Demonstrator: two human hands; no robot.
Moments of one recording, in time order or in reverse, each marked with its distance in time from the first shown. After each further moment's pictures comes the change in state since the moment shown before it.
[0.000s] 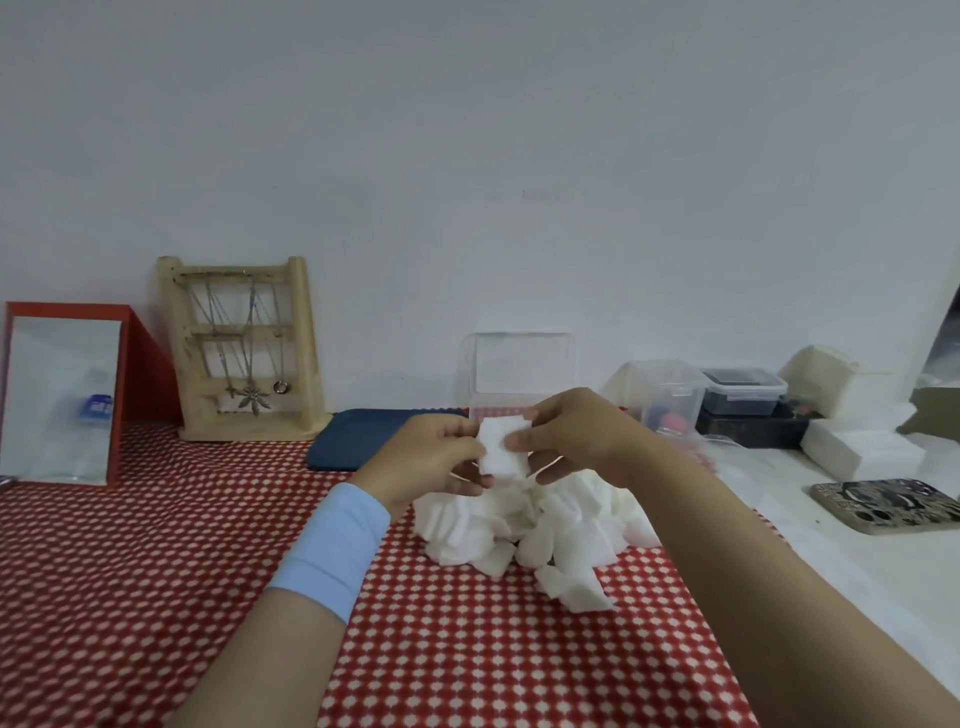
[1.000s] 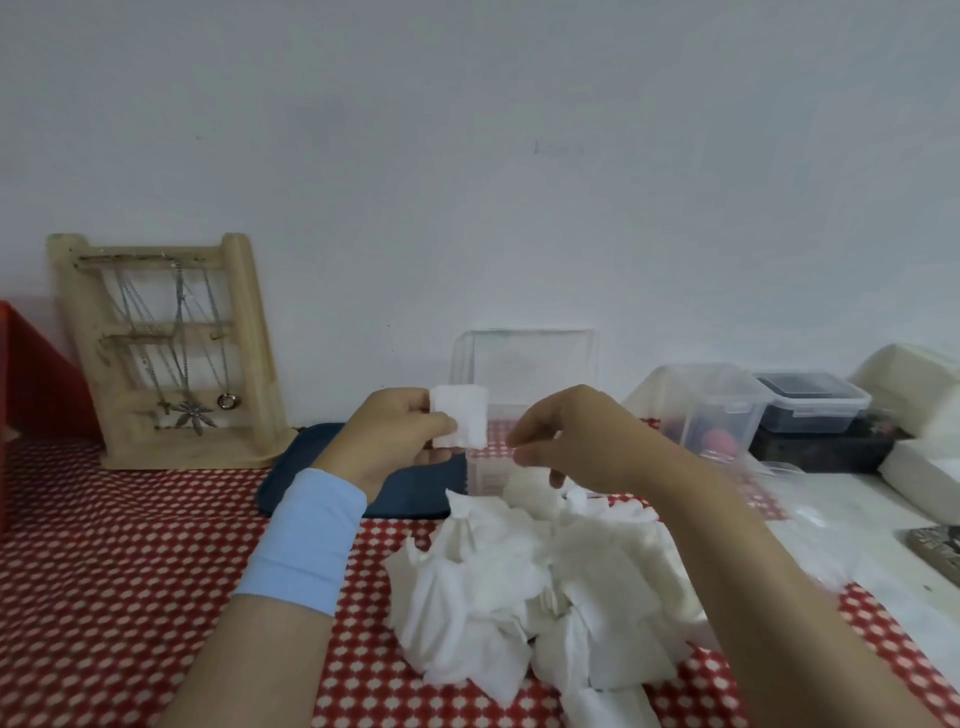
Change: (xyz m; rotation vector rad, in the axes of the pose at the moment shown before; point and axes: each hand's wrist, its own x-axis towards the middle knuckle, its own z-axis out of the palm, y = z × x) left_hand 0.118 -0.017 -0.042 -0.058 0.162 -0.037; right_hand 0.087 0.019 -0.019 -0.464 0.062 -0.114
